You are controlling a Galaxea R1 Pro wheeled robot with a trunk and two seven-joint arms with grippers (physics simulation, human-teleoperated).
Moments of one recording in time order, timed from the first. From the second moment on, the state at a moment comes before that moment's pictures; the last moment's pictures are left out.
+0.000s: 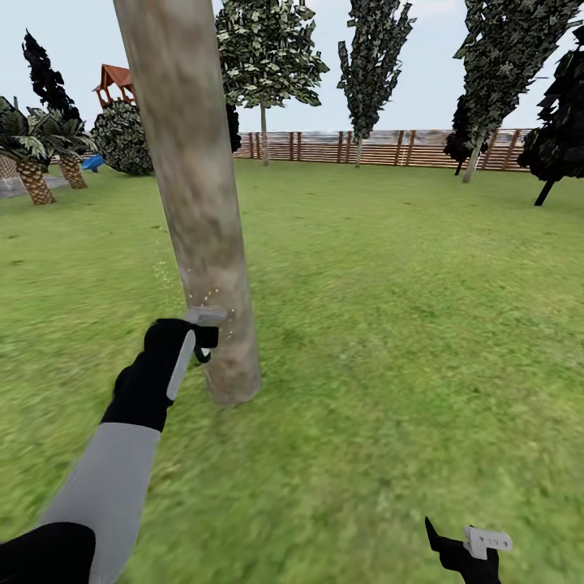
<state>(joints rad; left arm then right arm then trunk) -0.90 -0.05 -0.03 -1.18 0.01 1.00 0.14 -0.31 -0.08 -0.71 -0.41 0.34 -0.48 0.32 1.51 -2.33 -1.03</state>
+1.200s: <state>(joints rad) -0.88 0.00 -0.13 -1.05 0.01 0.99 0.14 -0.31 -0.08 -0.71 -0.41 0.34 -0.48 0.32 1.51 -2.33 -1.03</state>
